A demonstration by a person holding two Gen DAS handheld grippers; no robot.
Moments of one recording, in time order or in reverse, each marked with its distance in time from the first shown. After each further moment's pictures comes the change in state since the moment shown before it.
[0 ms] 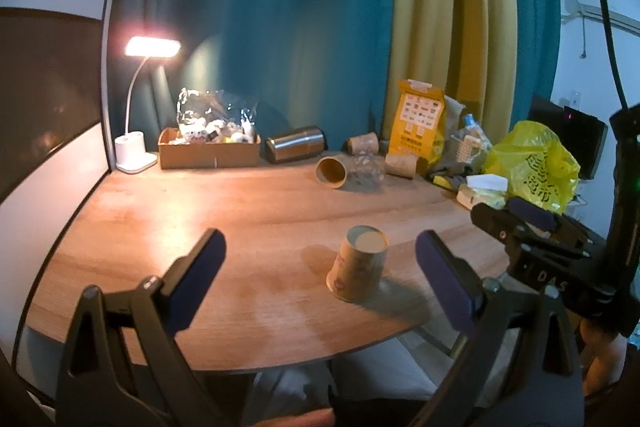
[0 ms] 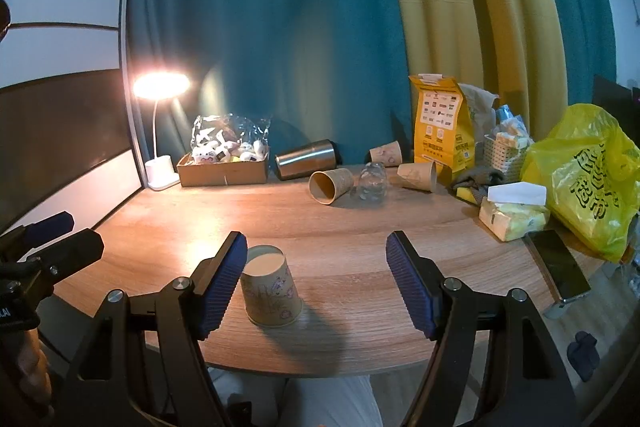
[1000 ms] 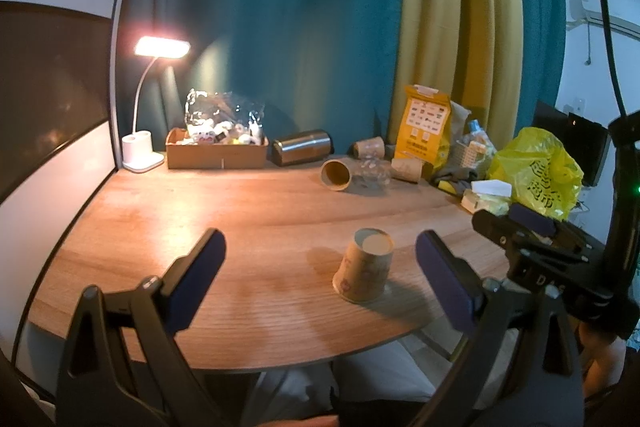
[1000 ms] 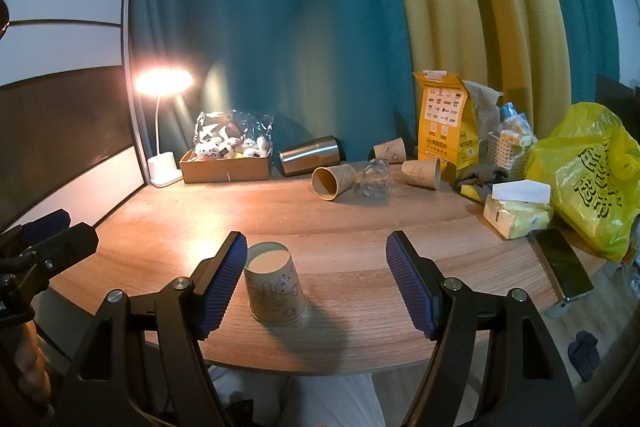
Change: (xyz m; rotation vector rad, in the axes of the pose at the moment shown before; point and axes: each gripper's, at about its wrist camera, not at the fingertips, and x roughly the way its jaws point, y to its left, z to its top) left arm -0.002 0.002 0.001 -0.013 -0.011 0.017; right arm 0.001 0.000 -0.002 0.000 0.009 0.009
